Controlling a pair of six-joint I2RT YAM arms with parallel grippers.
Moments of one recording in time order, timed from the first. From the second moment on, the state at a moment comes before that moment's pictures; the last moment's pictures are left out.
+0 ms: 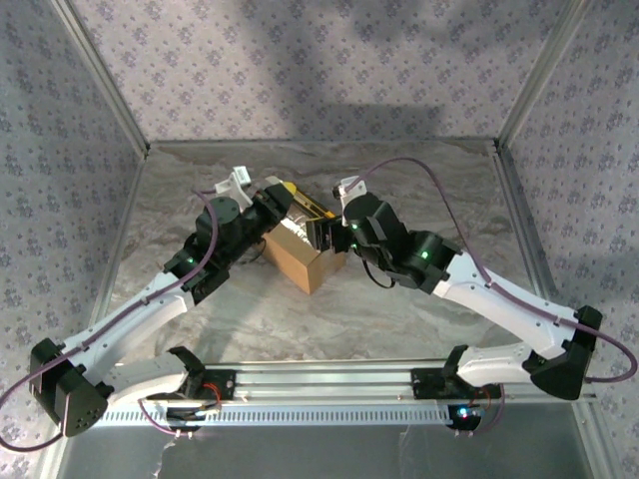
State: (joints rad) left arm -0.73 1.07 0.91 0.08 -0.10 -1.14; right arm 0.98 1.25 1.29 -0.54 0.32 0.42
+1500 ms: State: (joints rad) left arm -0.73 1.06 0.88 0.07 -0.15 -1.20; right arm 0.96 1.38 1.35 -0.57 0.33 0.35
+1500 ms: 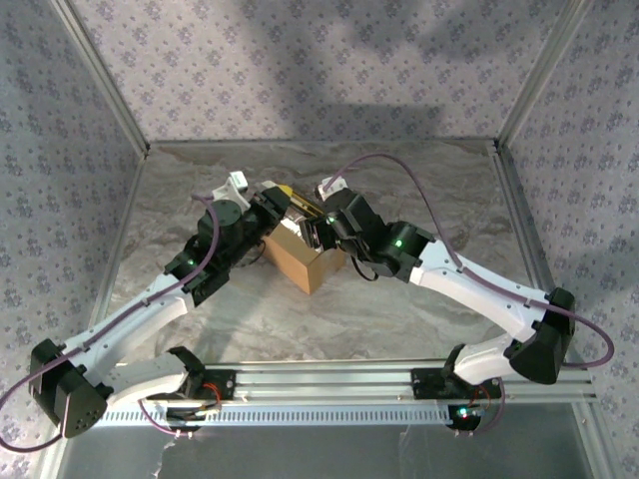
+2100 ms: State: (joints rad) left arm -0.73 1.06 0.88 0.07 -0.15 -1.20; right arm 0.95 1.38 1.35 -0.57 0.29 0.35
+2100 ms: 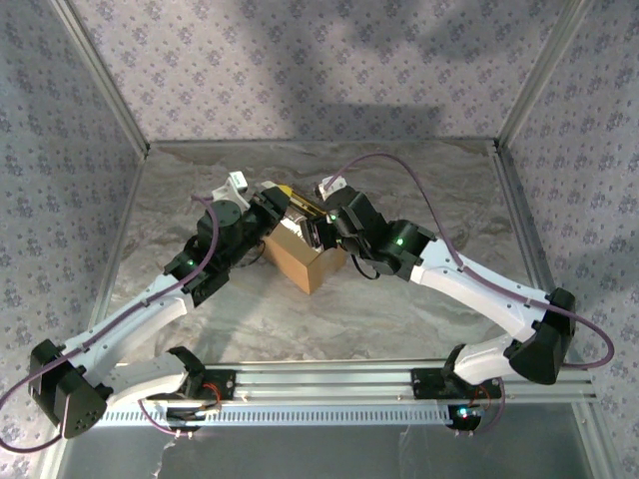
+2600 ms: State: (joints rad) left arm -0.72 1.06 0.87 0.07 -0.15 -1.21; right arm 0.96 1.38 1.35 -0.59 0.27 0.31
